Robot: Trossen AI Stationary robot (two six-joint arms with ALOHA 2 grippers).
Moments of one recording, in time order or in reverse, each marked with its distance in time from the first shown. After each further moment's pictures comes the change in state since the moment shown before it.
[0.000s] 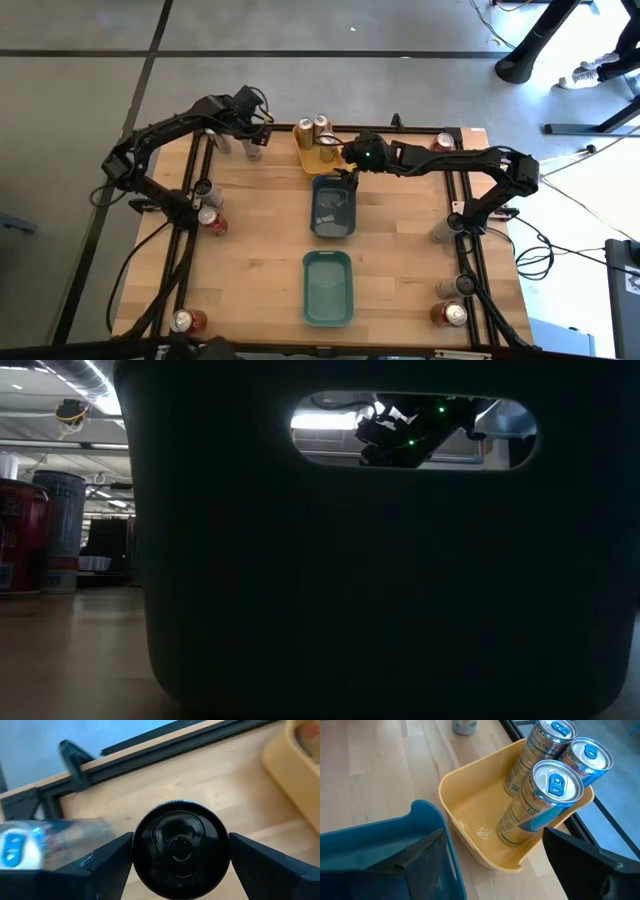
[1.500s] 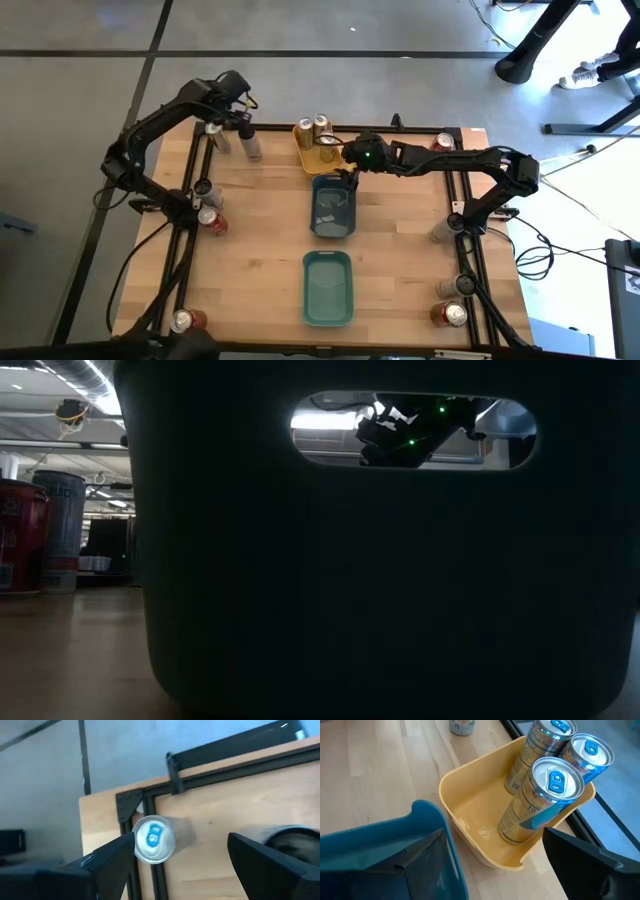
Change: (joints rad) left arm 0.106 -0.002 0.167 -0.279 -0.271 0.003; right arm 0.000 0.000 0.001 -0.007 0.000 0.024
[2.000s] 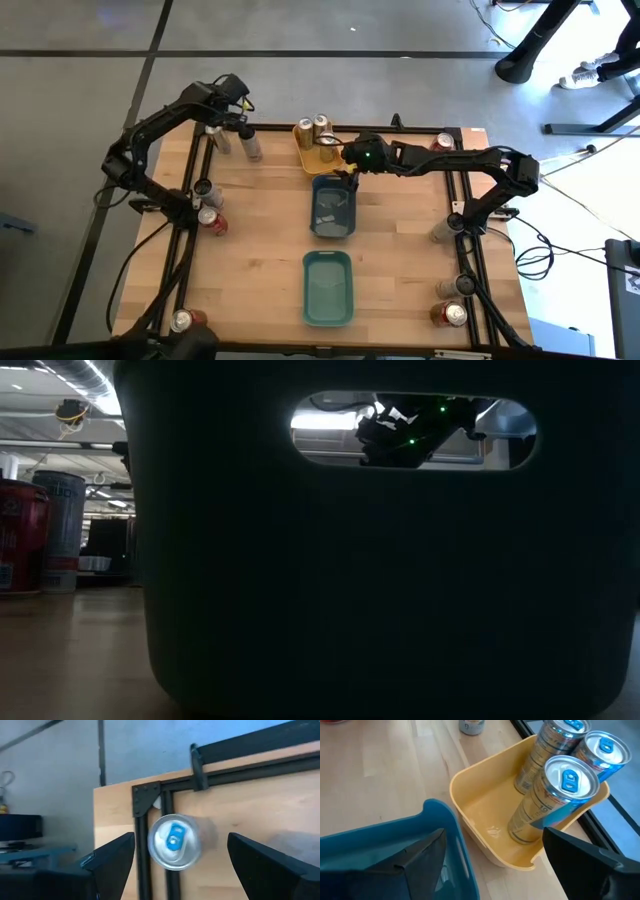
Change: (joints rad) left arm 0.030 0.010 -0.075 0.035 -0.076 -0.013; right arm 0.000 0.000 0.000 -0.004 -0.048 0.010
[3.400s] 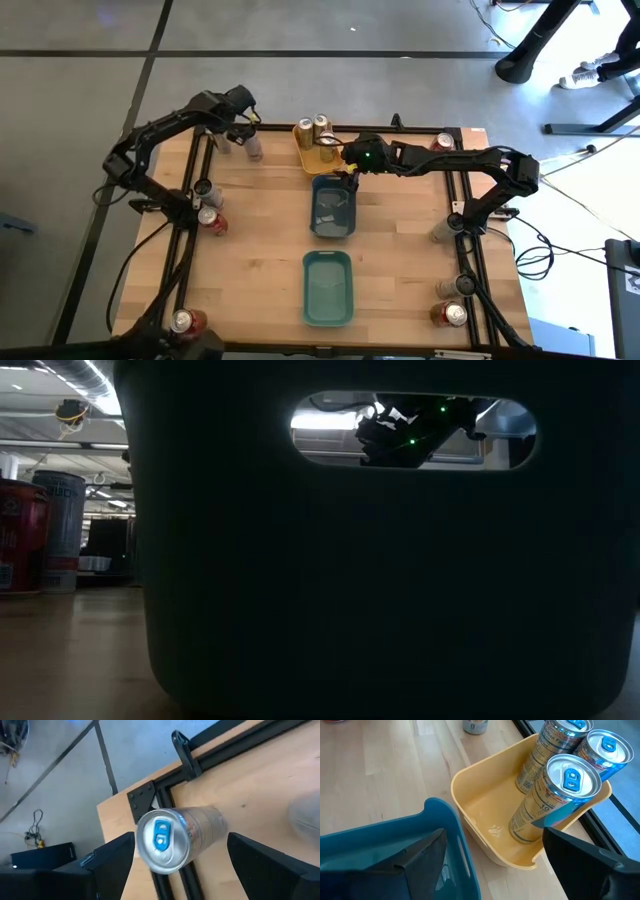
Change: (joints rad) left arm -0.054 0.005 -0.087 0.064 -0.040 0.208; right arm 0.000 0.000 0.000 -0.004 -0.004 0.000
